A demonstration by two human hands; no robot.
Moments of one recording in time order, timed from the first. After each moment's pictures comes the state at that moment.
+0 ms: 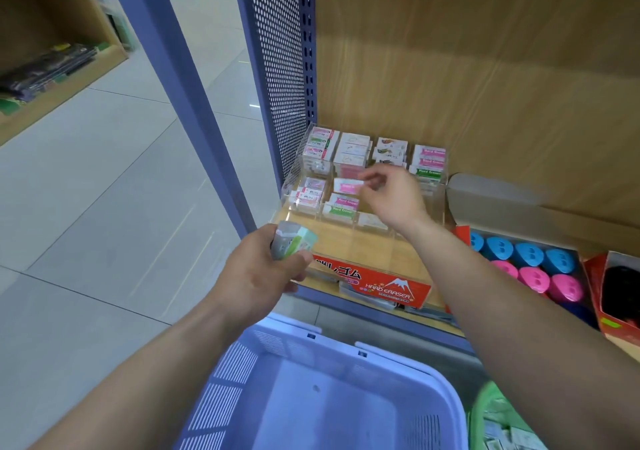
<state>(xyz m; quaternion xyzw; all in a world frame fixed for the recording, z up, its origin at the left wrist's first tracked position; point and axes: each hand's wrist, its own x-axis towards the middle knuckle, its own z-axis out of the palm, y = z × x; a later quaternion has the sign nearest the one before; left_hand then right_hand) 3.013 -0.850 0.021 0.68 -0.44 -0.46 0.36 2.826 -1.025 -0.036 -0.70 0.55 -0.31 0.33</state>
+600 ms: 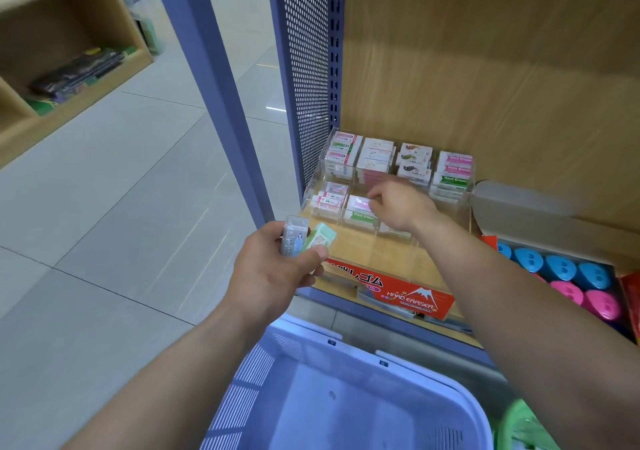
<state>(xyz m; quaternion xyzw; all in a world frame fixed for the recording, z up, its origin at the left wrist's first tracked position) 3.019 -0.850 0.028 0.68 -0.34 -0.46 0.46 2.846 -1.053 -0.045 -0.83 0.53 -0.02 0.18</state>
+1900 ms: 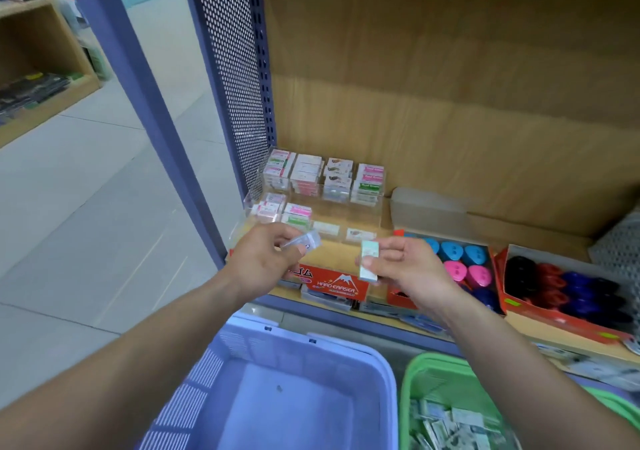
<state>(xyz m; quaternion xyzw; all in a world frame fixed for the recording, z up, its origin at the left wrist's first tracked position) 2.959 -0.859 0.037 0.65 -0.52 -0.44 0.34 2.718 -0.883 0.024 -0.51 0.54 -0.31 0.59</state>
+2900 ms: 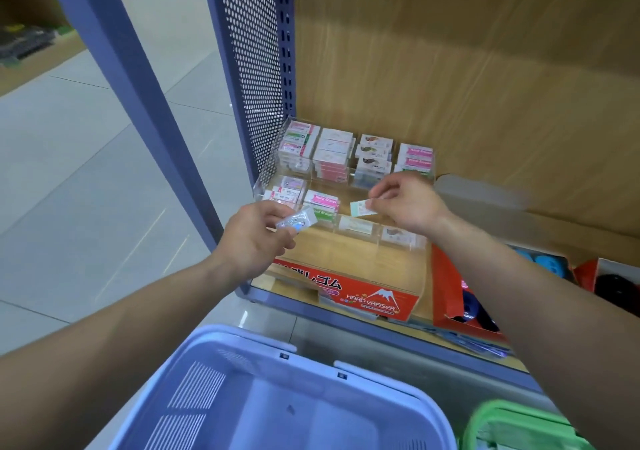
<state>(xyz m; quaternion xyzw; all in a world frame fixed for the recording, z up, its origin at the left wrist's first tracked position) 3.019 -0.938 -0.048 0.69 -0.50 -0.40 0.35 2.777 -1.042 -0.037 -0.69 0.60 -0.20 0.34</state>
